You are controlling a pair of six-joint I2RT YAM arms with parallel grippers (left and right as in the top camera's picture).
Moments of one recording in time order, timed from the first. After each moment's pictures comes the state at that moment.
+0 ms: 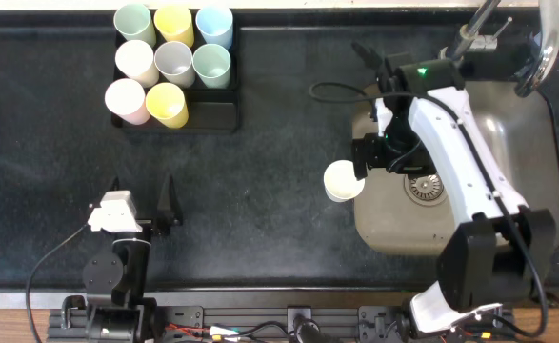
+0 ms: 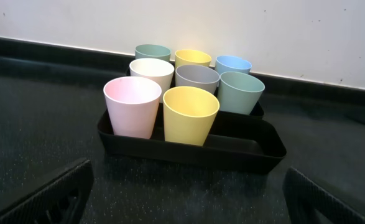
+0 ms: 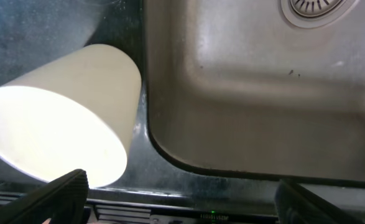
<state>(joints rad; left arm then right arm) -0.03 0.01 0.01 -0.08 -0.02 -0.15 0.20 1.78 1.49 -1.50 -0.06 0.12</state>
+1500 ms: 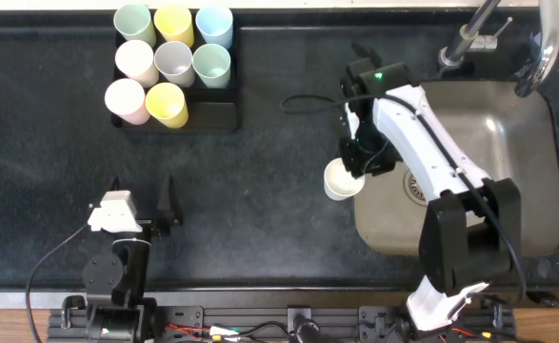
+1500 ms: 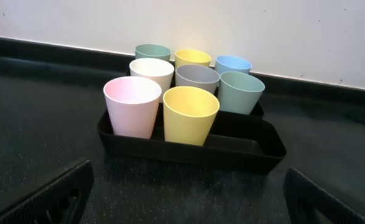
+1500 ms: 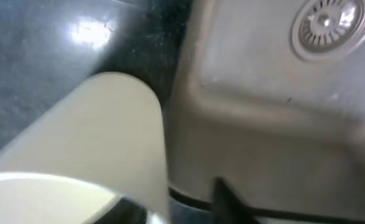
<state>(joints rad) -0.03 0.01 0.01 -0.08 -0.02 -0.15 0.32 1.88 1.47 -1.39 -0.01 0.10</state>
